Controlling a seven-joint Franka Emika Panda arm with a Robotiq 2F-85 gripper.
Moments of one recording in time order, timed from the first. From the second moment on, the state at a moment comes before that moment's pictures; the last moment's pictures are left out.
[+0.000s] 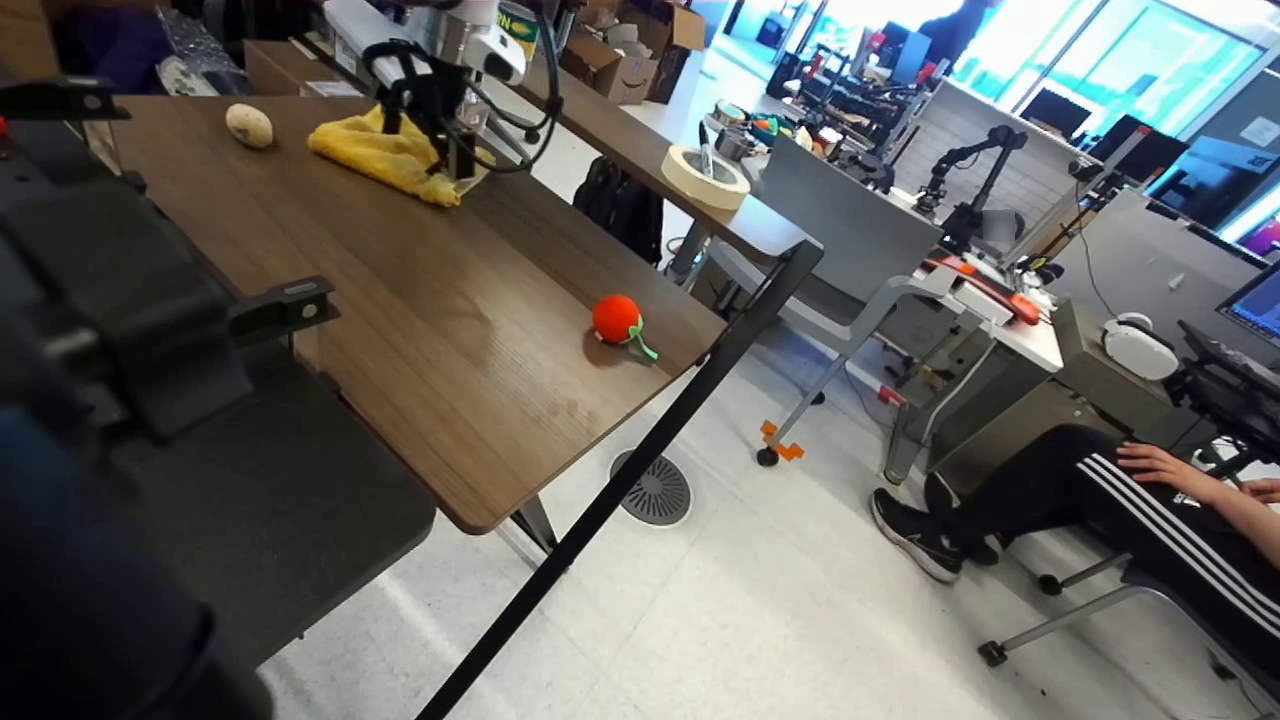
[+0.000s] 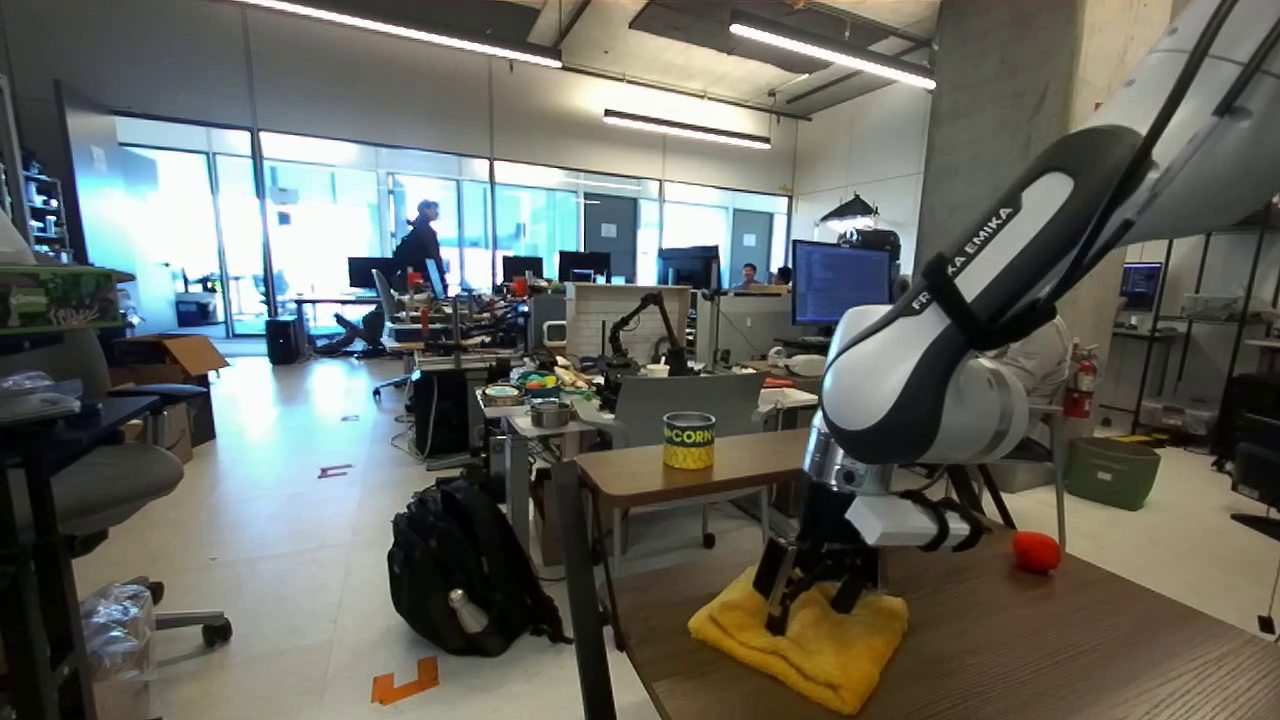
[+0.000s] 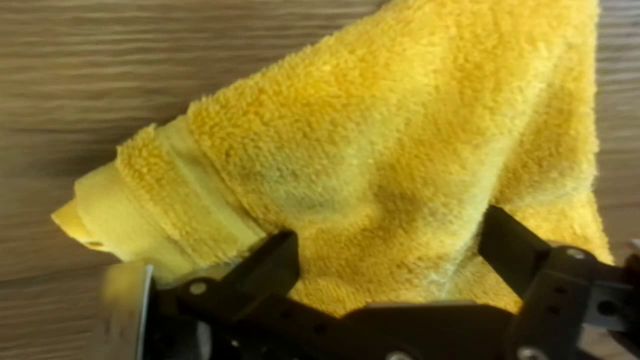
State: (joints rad) arm 0.08 1.02 0.15 -1.59 0.06 2.65 0.04
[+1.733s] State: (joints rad) arm -0.12 0.62 -0.02 -2.13 0.06 2.89 -0.05
